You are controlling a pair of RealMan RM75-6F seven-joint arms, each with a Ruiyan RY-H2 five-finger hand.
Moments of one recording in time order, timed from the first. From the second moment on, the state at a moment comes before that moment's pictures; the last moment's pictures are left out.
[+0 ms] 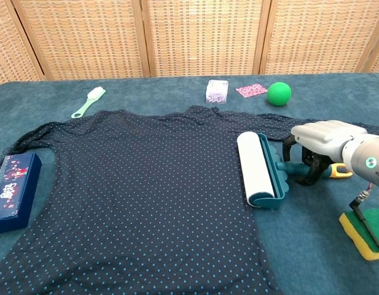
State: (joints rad) left arm -0.12 -0.91 -0.05 -1.84 1.43 1.40 -0.04; right arm 0.72 -1.66 0.16 -1.48 -0.71 1.08 -0.78
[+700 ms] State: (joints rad) left arm -0.12 -0.91 -0.05 -1.84 1.43 1.39 -0.07; right arm 0.74 -1.66 0.16 -1.48 -0.76 1.14 -0.82
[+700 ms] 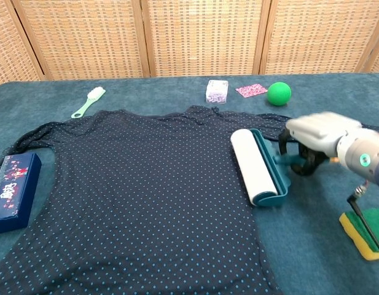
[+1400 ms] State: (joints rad) left arm -0.14 -0.89 -0.05 -1.81 1.42 1.34 -0.15; right arm 1.00 -1.71 0.26 -1.53 -0.52 1.29 -1.37
